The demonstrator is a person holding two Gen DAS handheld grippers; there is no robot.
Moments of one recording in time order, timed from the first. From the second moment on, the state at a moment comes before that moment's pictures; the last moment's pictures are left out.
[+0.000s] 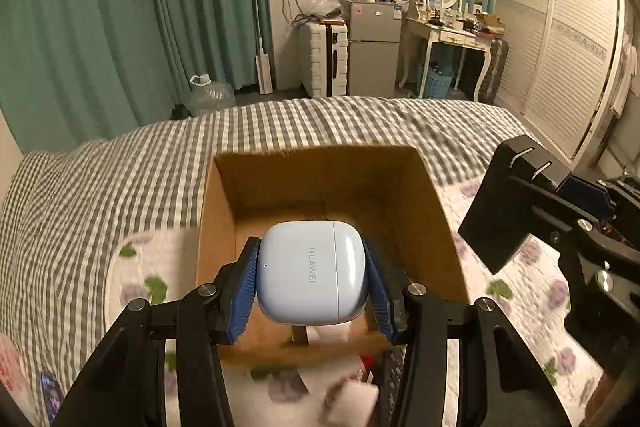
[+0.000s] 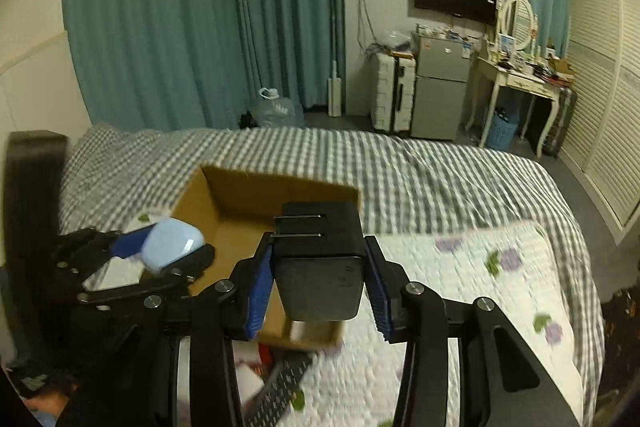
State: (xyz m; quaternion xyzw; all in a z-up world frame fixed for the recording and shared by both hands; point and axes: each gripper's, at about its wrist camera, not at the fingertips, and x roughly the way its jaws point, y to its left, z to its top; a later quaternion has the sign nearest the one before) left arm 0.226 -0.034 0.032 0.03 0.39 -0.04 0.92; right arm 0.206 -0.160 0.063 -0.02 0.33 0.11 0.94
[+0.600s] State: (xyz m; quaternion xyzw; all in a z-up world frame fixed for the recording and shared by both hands) left arm 0.288 -0.027 -0.036 0.04 0.42 -0.05 0.91; right arm 0.302 -0.146 -0.014 0.00 0.36 0.14 0.92
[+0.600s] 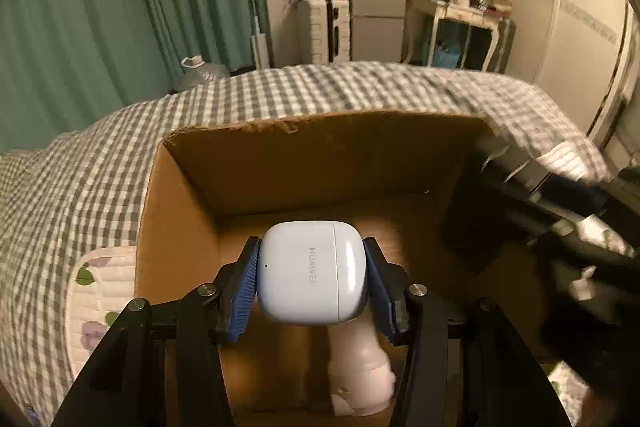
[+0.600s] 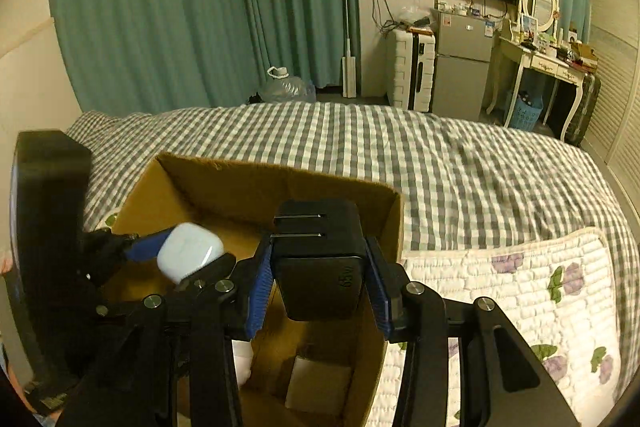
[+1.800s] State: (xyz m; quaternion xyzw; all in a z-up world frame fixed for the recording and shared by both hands) left arm 0.143 -0.017 -0.099 0.07 0.47 0.00 0.88; right arm 0.142 -0.163 -0.108 0.04 0.49 0.09 0.87
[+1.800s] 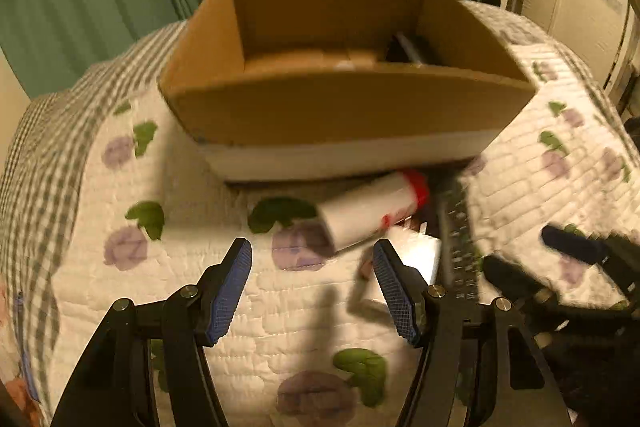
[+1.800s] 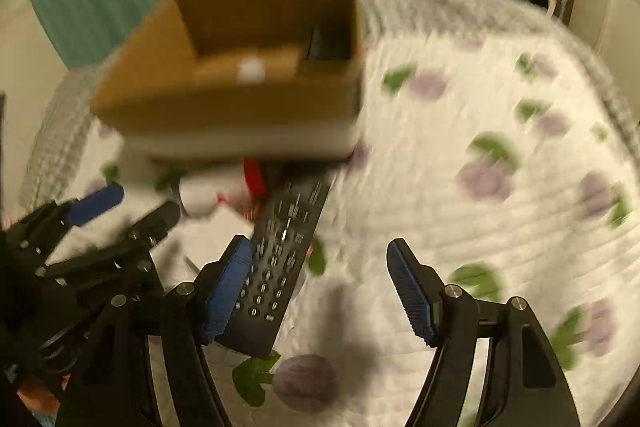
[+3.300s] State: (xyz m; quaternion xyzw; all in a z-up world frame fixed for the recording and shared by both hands) left arm 0.094 -0.048 -0.030 0.03 0.43 -0.06 0.90; right arm 0.101 -0.189 -0.044 0.00 0.43 0.09 0.90
